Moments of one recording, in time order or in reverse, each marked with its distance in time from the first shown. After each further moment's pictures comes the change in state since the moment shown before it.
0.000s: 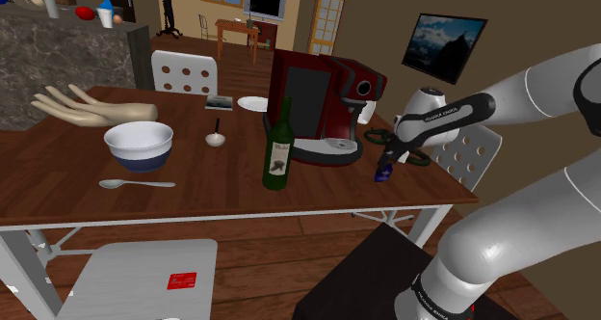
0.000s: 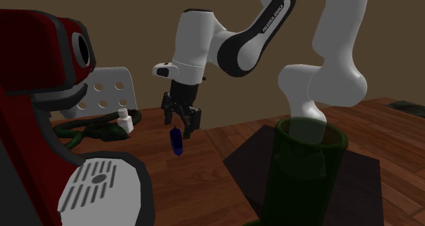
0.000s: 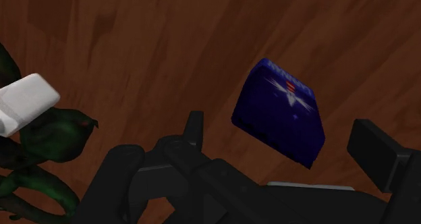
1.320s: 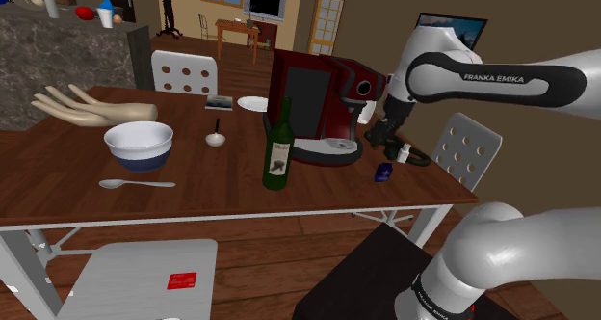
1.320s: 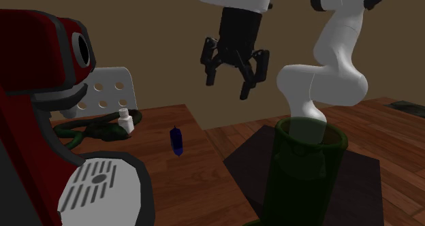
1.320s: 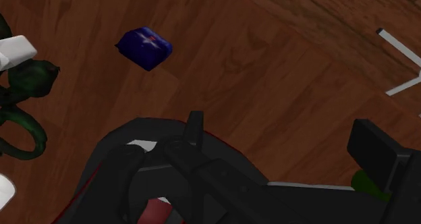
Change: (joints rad) arm 0.115 -0.414 0.376 0.118 0.144 -0.651 0.230
